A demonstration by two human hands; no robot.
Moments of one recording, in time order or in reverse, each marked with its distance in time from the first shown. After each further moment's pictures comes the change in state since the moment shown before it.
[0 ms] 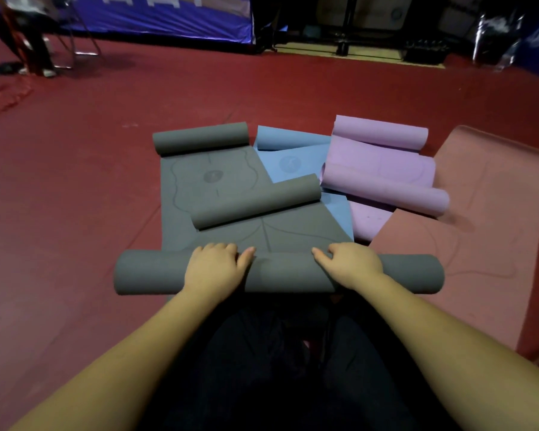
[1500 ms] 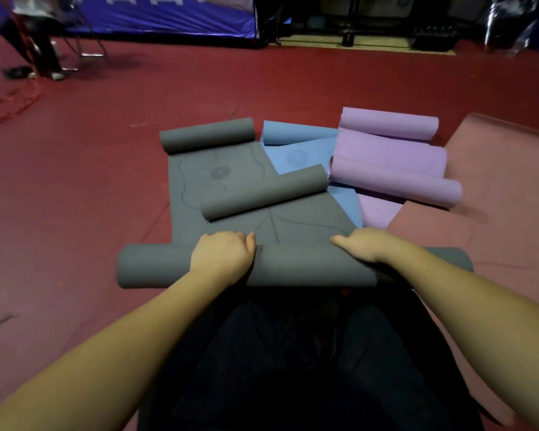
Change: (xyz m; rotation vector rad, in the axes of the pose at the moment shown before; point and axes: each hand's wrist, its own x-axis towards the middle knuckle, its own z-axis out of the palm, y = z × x) left_hand 0.008 0.000 -0.026 0.044 -0.064 -0.003; right_hand 0.014 0.008 -0.039 0.071 -0.367 0.060
